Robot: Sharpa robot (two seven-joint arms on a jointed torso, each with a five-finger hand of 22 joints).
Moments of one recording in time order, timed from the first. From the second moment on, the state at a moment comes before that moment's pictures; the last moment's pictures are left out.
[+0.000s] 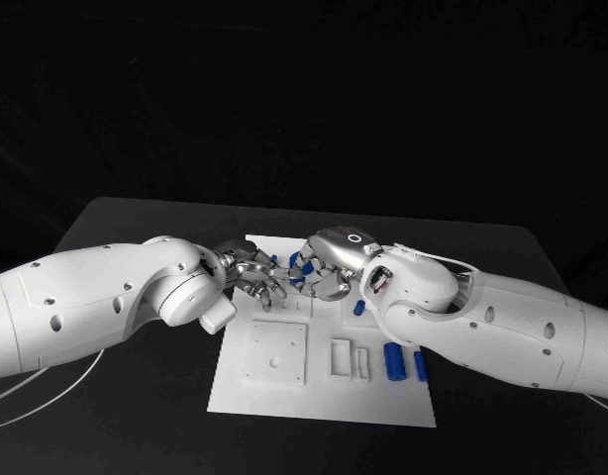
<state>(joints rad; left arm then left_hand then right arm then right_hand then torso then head) 1.44 -0.65 -0.24 1.44 -0.42 -0.16 -0.28 1.27 0.09 -0.11 0.11 0.26 1.10 0.08 0.06 0.07 1.47 -0.01 0.19 0.07 1.31 -0.06 0.88 0.32 0.01 1.27 -0.08 0.08 1.15 1.11 -0.68 0.09 1.59 -1.80 -0.29 -0.28 1.14 -0.19 0.47 -0.08 0.44 1.19 0.06 0.07 0.06 1.29 -0.03 1.11 1.15 1.46 -0.09 1.04 1.10 0.07 1.47 -0.11 0.80 1.31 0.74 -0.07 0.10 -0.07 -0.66</state>
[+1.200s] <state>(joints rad) 1.44 -0.65 -0.24 1.43 -0.38 -0.15 -0.24 1.27 0.13 0.04 -0.05 0.52 1.18 0.07 0.07 0.11 1.47 -0.04 0.28 0.08 1.30 -0.09 1.04 0.37 0.01 1.25 -0.10 0.09 1.31 1.11 -0.68 0.09 1.58 -1.79 -0.29 -0.28 1.14 -0.19 0.47 -0.08 0.44 1.18 0.07 0.06 0.06 1.29 -0.03 1.11 1.15 1.46 -0.09 1.04 1.10 0.07 1.47 -0.11 0.79 1.31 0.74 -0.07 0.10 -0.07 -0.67</state>
